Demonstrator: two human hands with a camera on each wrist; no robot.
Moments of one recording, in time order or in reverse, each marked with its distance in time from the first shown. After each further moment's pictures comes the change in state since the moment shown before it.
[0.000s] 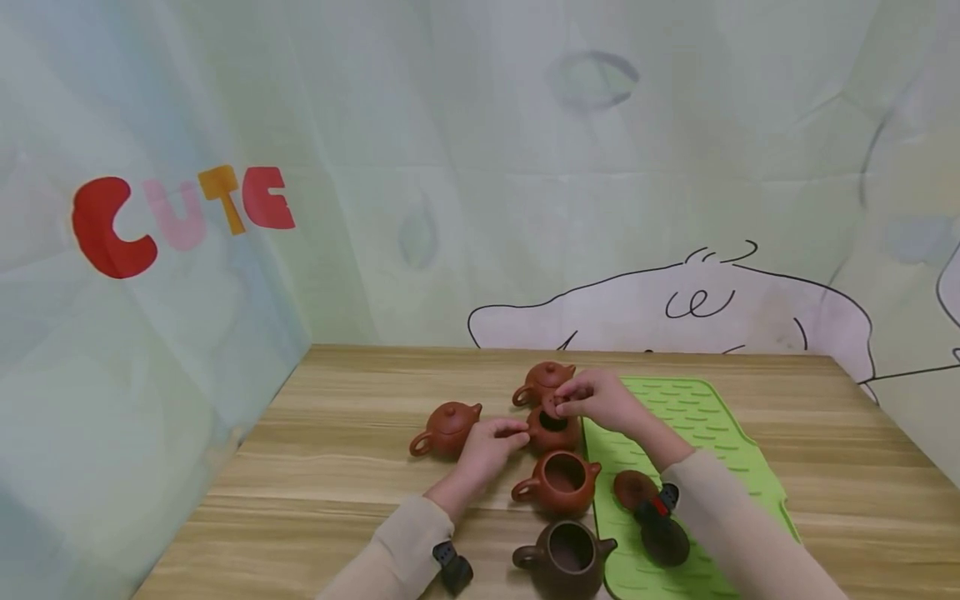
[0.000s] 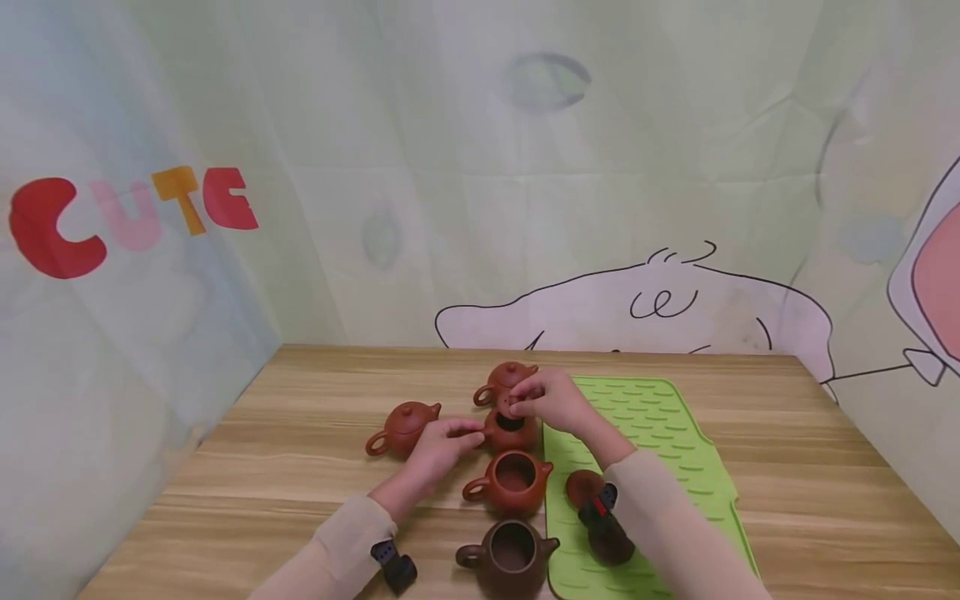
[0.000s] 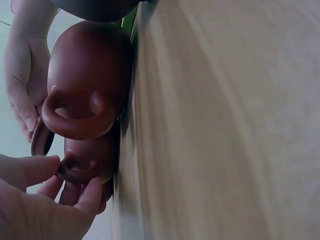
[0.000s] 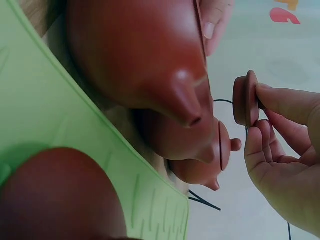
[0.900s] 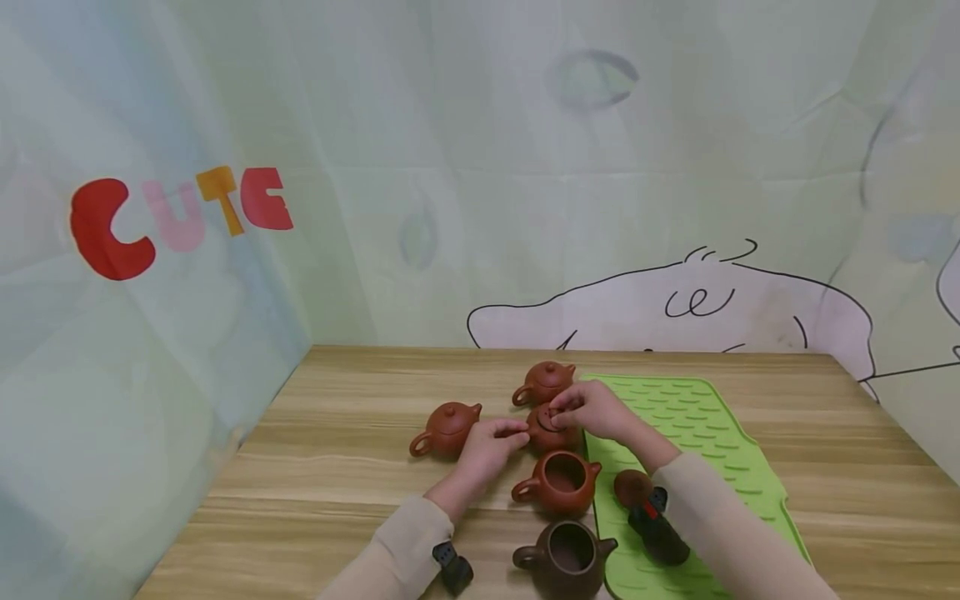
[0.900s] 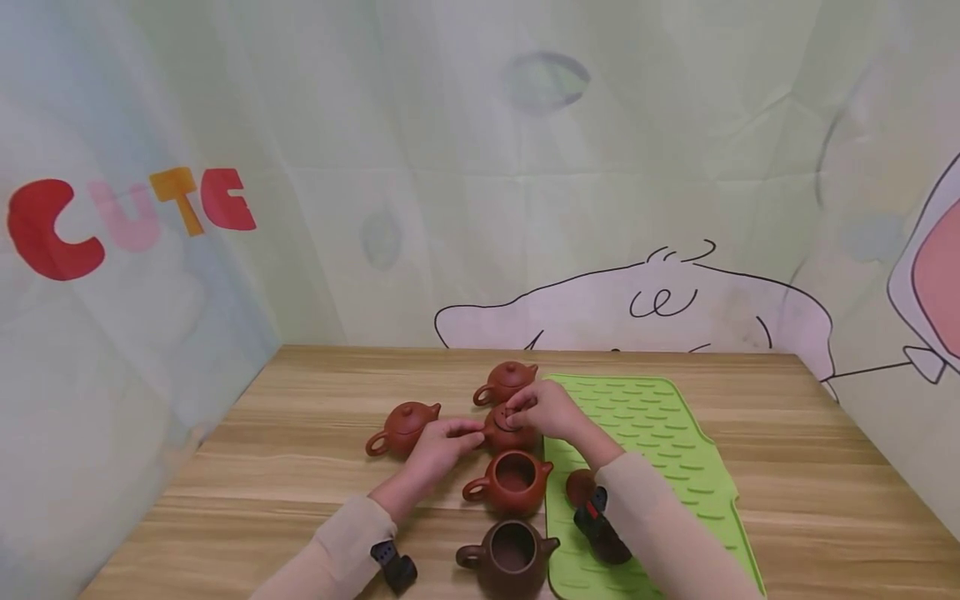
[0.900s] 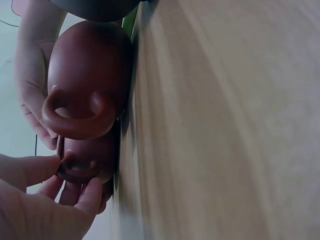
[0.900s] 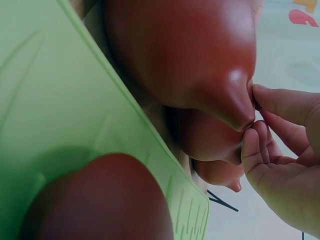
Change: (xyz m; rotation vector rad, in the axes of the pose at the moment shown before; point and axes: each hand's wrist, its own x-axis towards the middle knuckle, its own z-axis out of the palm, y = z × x) left_hand 0.001 -0.002 0.000 -0.011 -0.005 -0.006; right_hand 0.005 0.008 0.016 -0.062 -0.026 0.065
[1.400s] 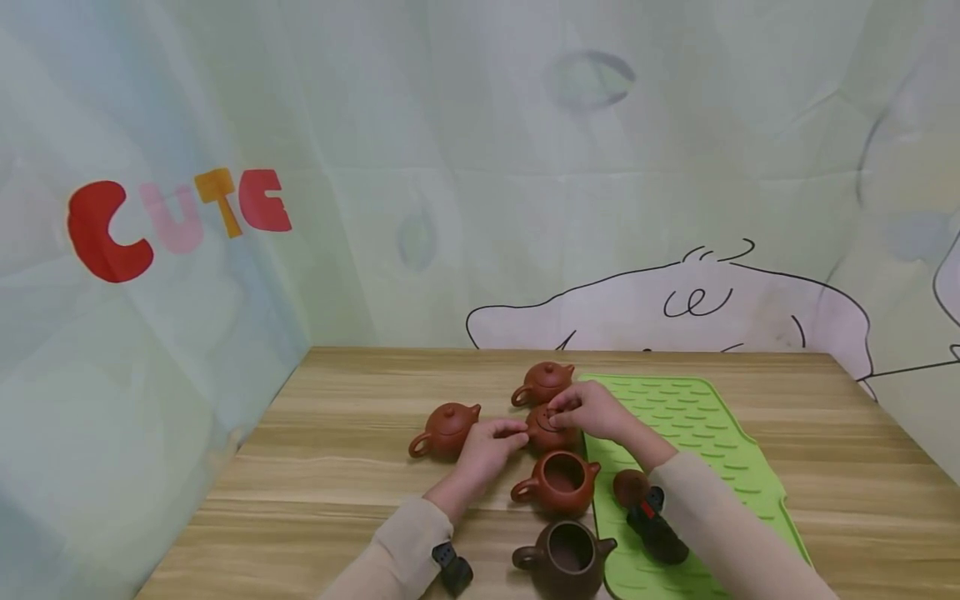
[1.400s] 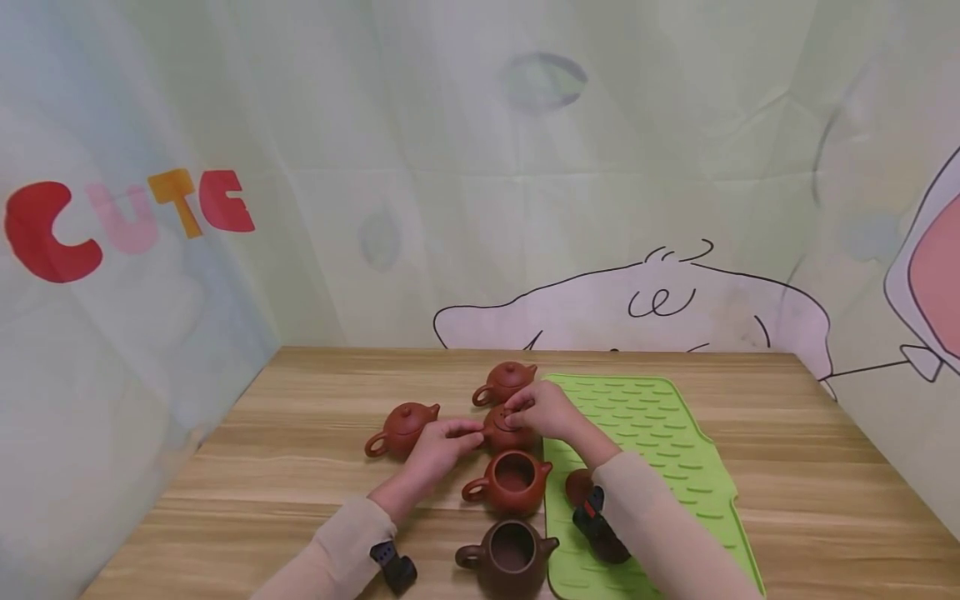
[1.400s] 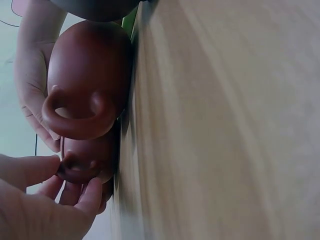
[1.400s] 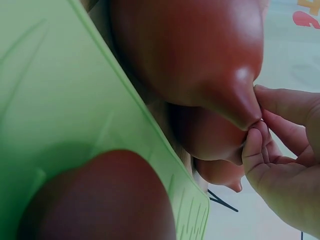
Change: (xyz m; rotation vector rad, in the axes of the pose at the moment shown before) left_hand -0.001 0.002 0.000 -0.001 0.009 -0.012; right_hand 0.002 0.001 0.001 -0.037 -0.010 -0.009
